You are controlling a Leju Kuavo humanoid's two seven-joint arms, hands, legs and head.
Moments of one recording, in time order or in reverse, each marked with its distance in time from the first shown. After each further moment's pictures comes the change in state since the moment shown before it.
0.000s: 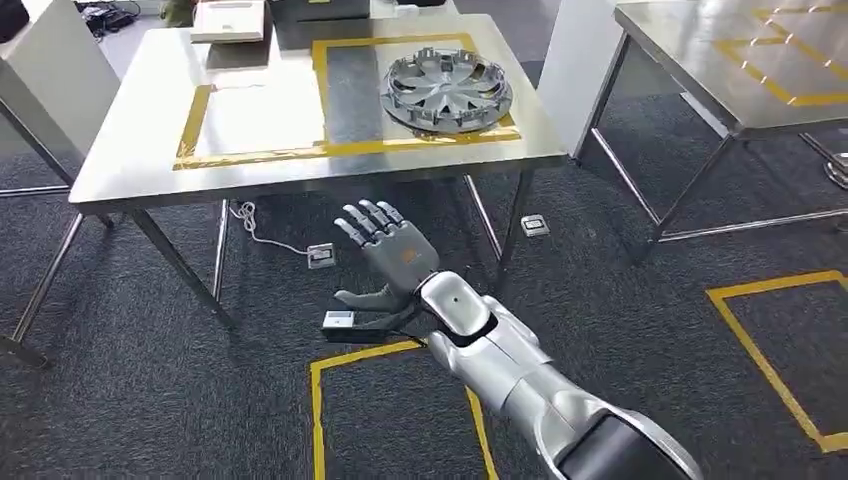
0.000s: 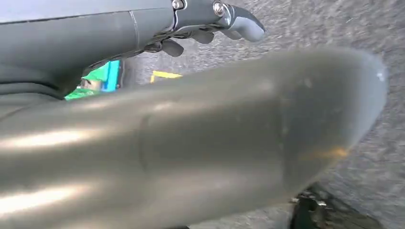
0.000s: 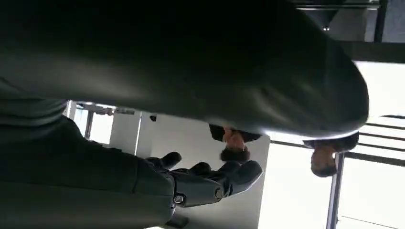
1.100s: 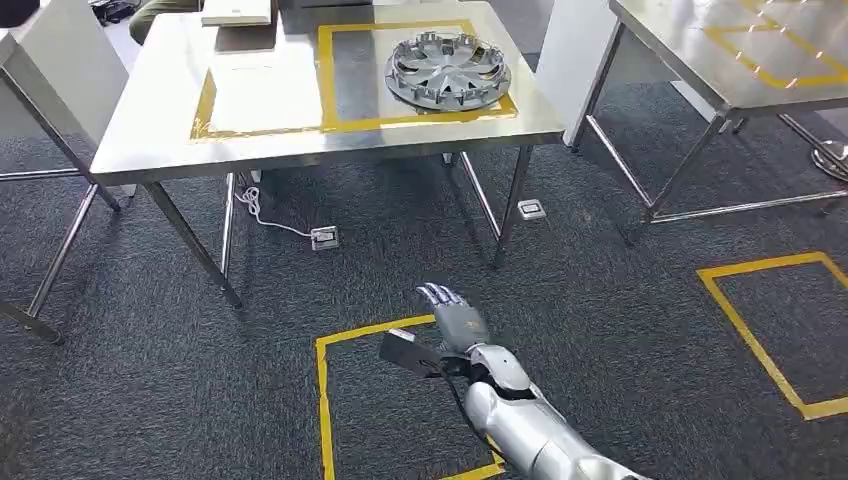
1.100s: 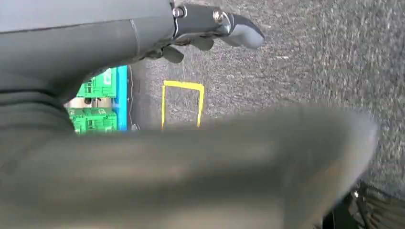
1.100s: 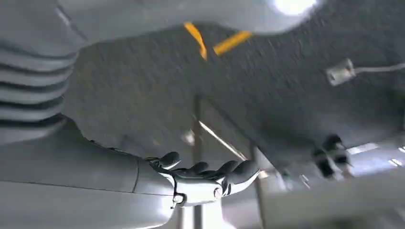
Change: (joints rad) left arm 0.120 0.058 -0.290 -0.016 0.292 -0.116 0.000; right arm 0.275 -0.073 -0.147 0.014 -0.494 0.141 0.071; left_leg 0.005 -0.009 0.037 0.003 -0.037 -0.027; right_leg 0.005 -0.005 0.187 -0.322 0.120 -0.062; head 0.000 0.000
